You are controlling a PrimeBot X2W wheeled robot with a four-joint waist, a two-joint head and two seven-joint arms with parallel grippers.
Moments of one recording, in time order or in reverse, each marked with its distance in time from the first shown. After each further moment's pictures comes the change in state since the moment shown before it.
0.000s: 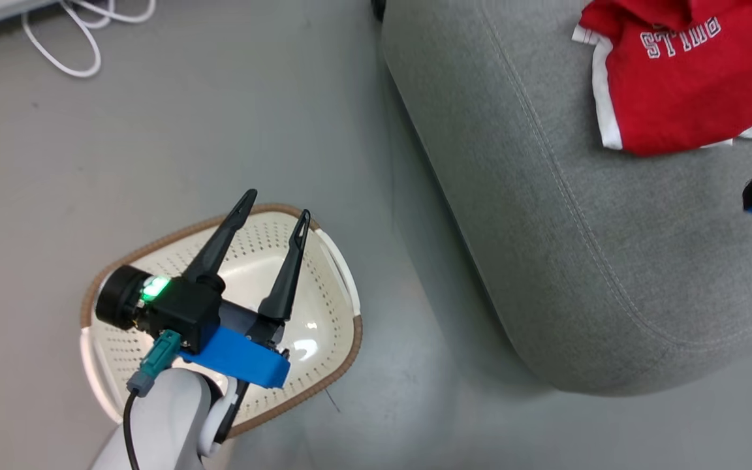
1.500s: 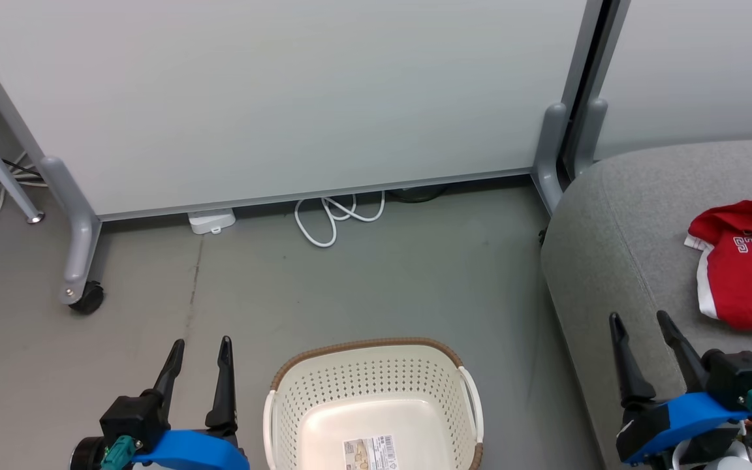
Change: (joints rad) left arm 0.305 -0.196 0.365 0.184 0.038 -0.035 0.000; right arm 0.729 0.250 0.049 -0.531 -0.072 0.000 0.130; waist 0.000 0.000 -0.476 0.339
